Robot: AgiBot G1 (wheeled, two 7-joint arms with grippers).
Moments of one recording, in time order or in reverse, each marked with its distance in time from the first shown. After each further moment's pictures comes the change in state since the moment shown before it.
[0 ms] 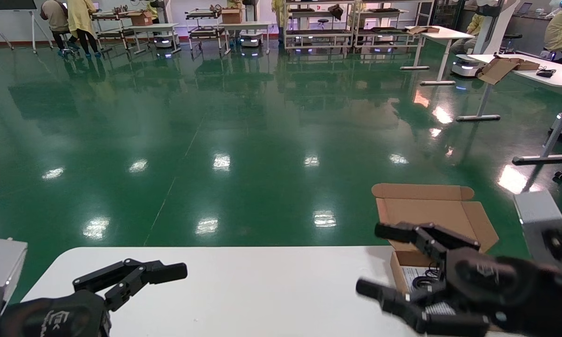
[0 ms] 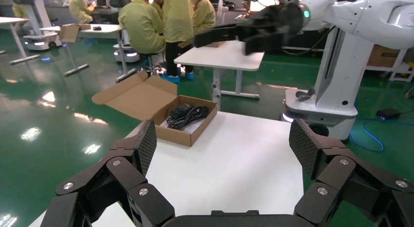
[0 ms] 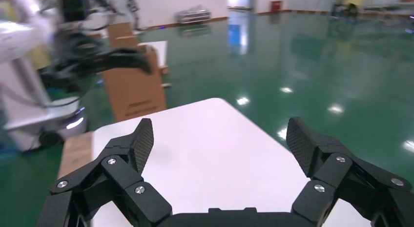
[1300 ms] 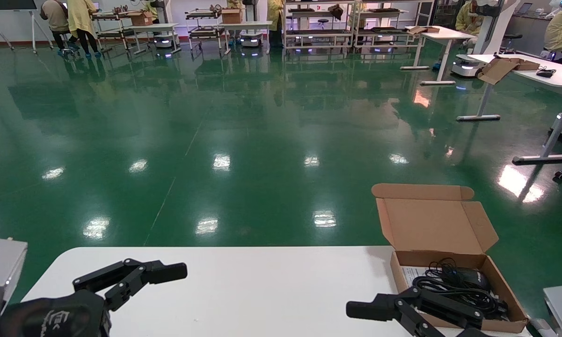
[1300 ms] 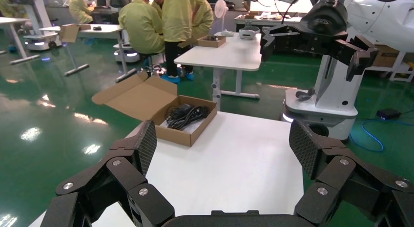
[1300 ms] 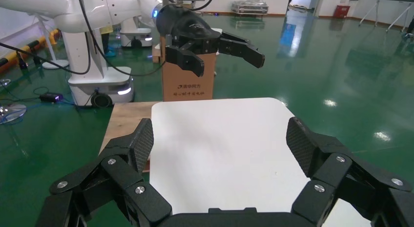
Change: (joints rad) left arm 0.000 0.000 0.000 0.000 0.000 0.000 0.000; right arm -0.136 0.047 0.118 0.256 0.001 -0.128 -0.018
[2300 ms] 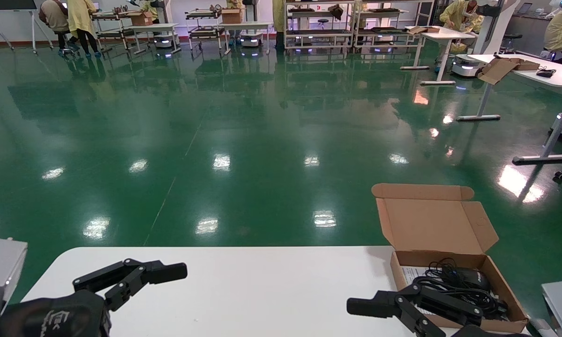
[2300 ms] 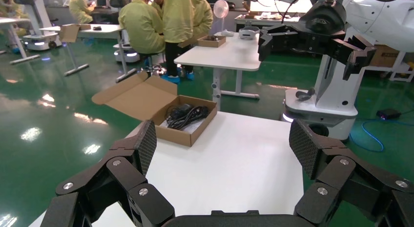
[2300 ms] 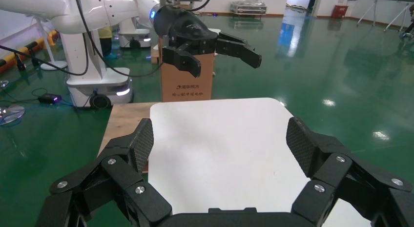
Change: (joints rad) left arm 0.000 0.000 0.000 0.000 0.000 0.000 0.000; right arm 0.004 -0.002 -0.004 -0.007 0.000 0.004 0.001
